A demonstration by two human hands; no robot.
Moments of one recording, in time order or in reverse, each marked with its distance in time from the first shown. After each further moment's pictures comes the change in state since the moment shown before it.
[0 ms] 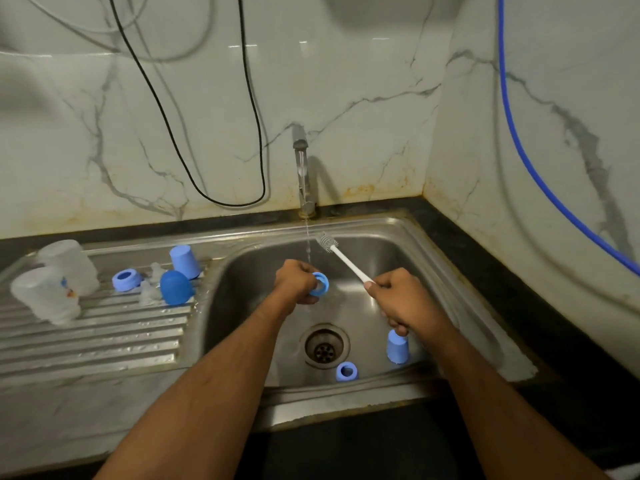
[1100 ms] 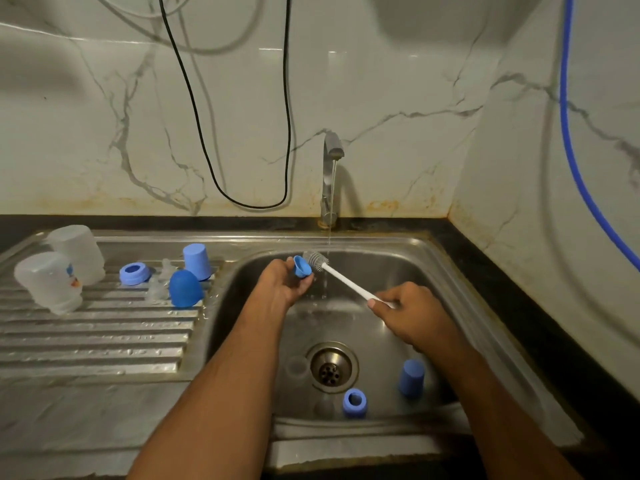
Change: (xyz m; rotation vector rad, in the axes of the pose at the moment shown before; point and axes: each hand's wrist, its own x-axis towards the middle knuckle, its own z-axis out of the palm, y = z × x) left_hand 0.031 0.003 -0.041 -1.190 -0.014 -0.366; right_hand 0.014 -0.028 0.007 -0.401 -0.006 -0.174
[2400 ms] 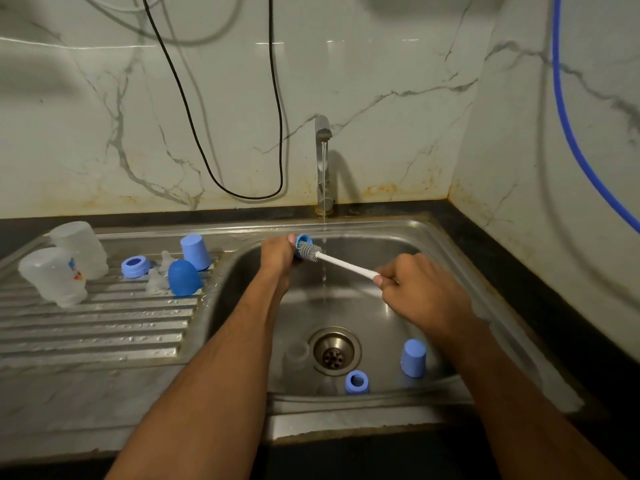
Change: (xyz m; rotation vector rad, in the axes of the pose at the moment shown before) left_hand 0.012 0.000 0.006 0.460 0.090 0.401; right_hand -0.014 -0.006 -0.017 -0.297 0.069 -0.111
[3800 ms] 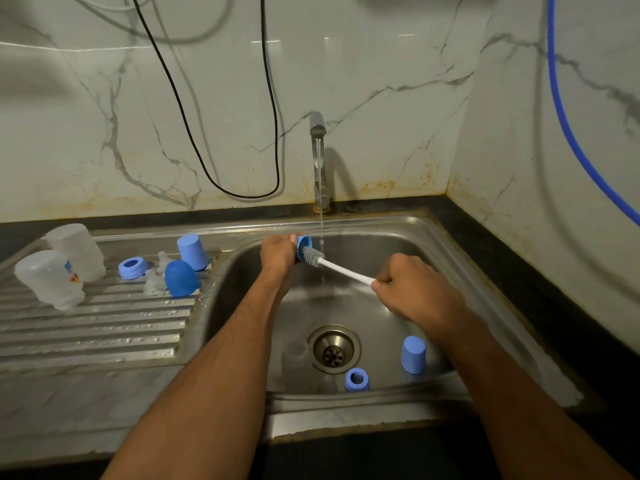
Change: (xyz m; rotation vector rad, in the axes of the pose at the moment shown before) left_hand 0.006 -0.013 0.002 0.158 0.015 0.163; right_hand 0.007 0.003 0.010 0.024 -0.012 0.061
